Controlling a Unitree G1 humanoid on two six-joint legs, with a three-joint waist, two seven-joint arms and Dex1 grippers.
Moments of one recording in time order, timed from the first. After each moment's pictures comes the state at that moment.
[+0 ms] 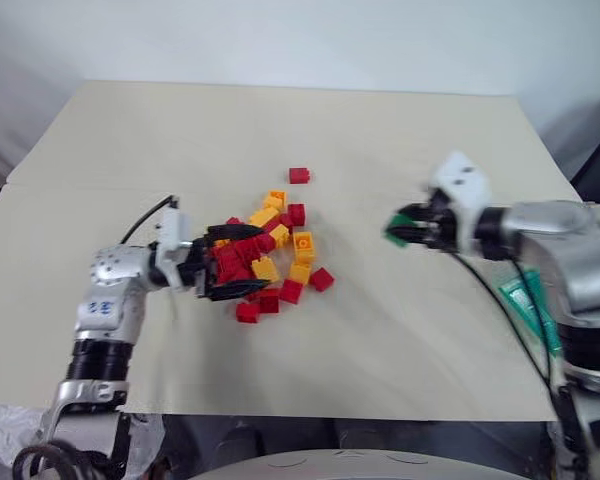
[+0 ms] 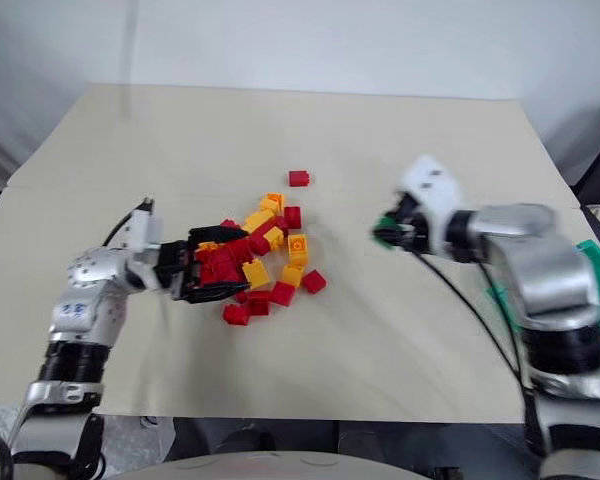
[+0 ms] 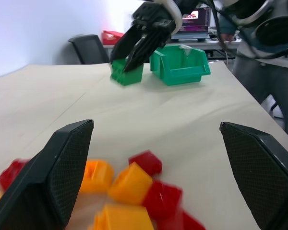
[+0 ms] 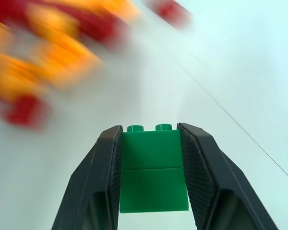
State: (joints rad) left arm -0.58 0.48 0.03 0.23 -0.47 0.04 -1.29; right arm -0.57 -0.88 -0.11 -0.32 0.21 1.01 0.86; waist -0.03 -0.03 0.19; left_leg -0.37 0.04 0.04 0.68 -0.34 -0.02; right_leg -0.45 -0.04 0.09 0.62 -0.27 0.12
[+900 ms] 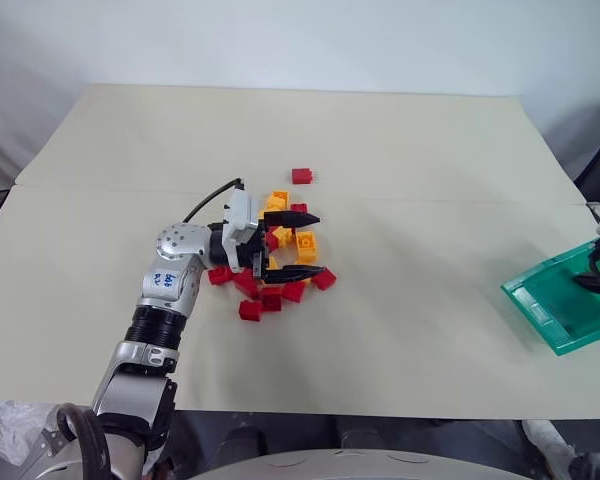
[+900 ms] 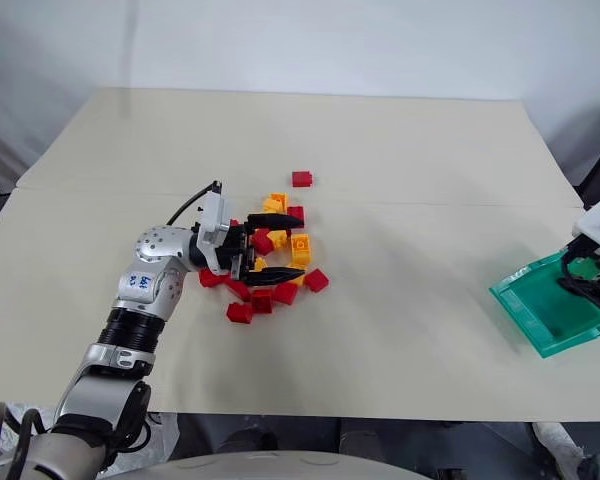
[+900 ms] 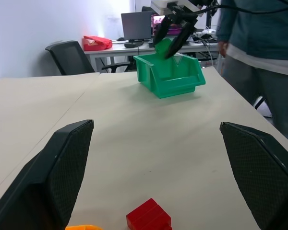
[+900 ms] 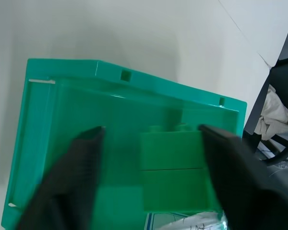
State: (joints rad) left arm -0.73 0.36 -0.06 0.37 -0.40 0.04 -1.27; right arm -0.15 -1.33 -0.33 -0.09 0.14 0.83 0.97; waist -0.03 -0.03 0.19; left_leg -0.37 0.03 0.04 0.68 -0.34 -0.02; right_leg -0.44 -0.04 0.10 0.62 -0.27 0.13
